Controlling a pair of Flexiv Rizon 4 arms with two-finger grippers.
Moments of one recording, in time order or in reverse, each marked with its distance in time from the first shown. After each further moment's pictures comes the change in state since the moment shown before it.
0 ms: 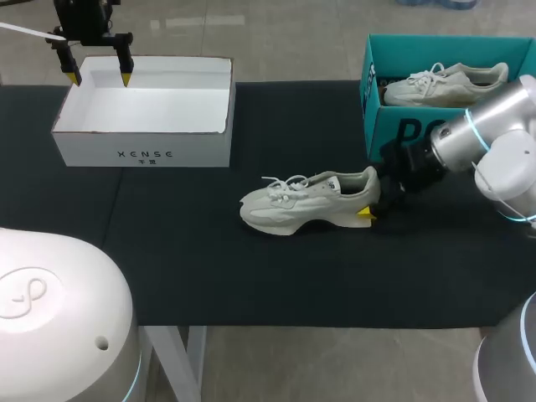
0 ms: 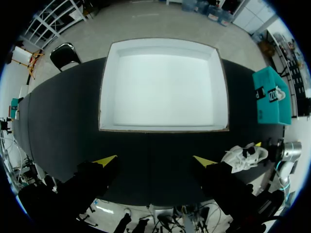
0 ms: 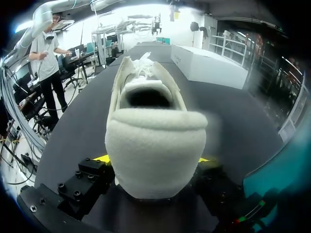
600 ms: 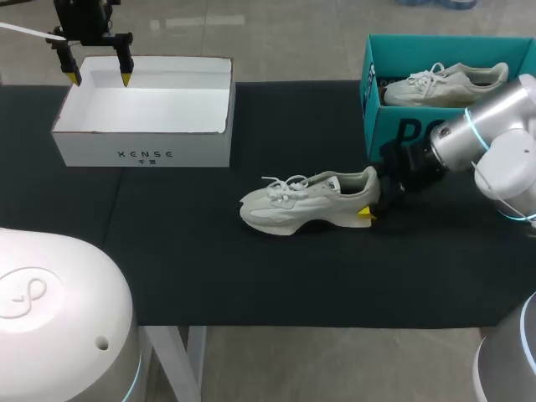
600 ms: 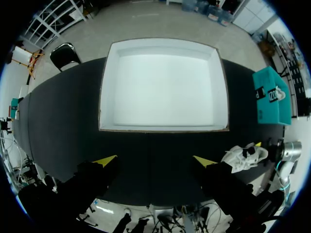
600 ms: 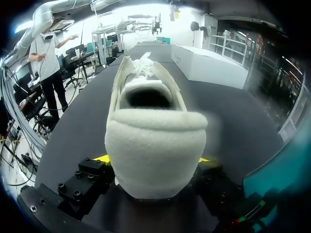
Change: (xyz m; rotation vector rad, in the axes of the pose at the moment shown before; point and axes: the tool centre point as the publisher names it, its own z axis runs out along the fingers) left arm 0.000 0.000 0.000 0.000 0.000 0.000; right arm 0.000 0.000 0.000 0.002 0.003 0.000
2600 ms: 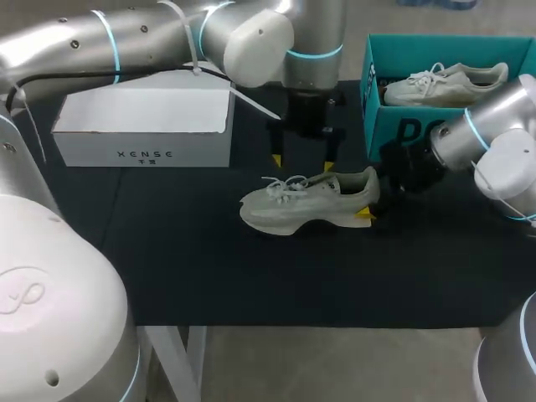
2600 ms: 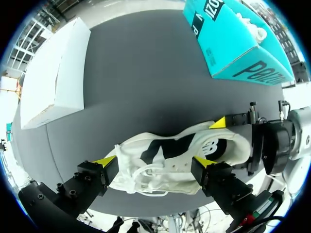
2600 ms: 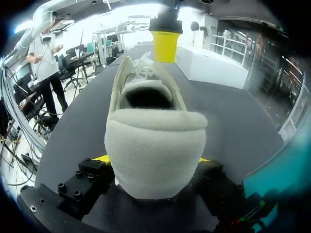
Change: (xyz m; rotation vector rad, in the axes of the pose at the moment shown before) left arm 0.381 0.091 0.131 -0.036 0.004 0.187; right arm 0.000 0.000 0.000 0.000 0.001 0.000
